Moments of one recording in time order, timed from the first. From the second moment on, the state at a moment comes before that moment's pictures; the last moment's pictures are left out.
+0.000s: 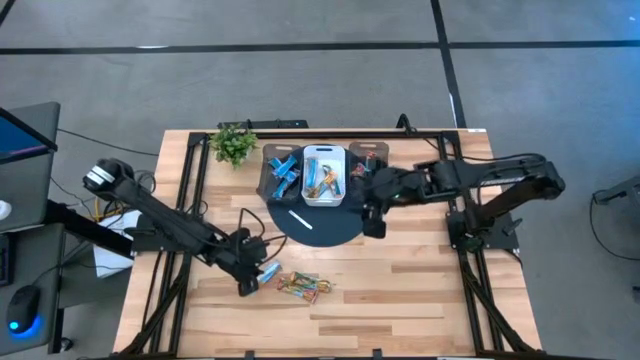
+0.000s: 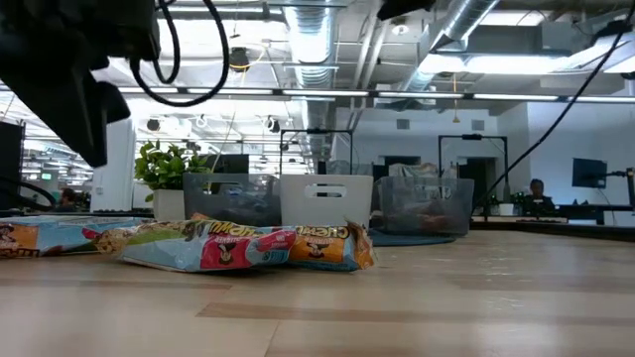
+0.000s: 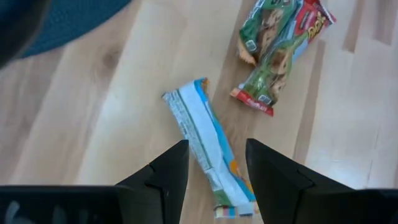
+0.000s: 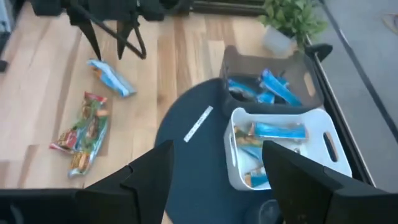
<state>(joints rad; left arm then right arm) -0.52 1.32 0.75 -0.51 -0.19 -0.82 0.13 1.39 1.42 -0.77 0.23 -0.01</state>
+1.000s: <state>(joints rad) -0.54 1.50 0.75 -0.43 -0.21 -0.89 0.21 0.77 0.69 -0.31 0.32 0.29</state>
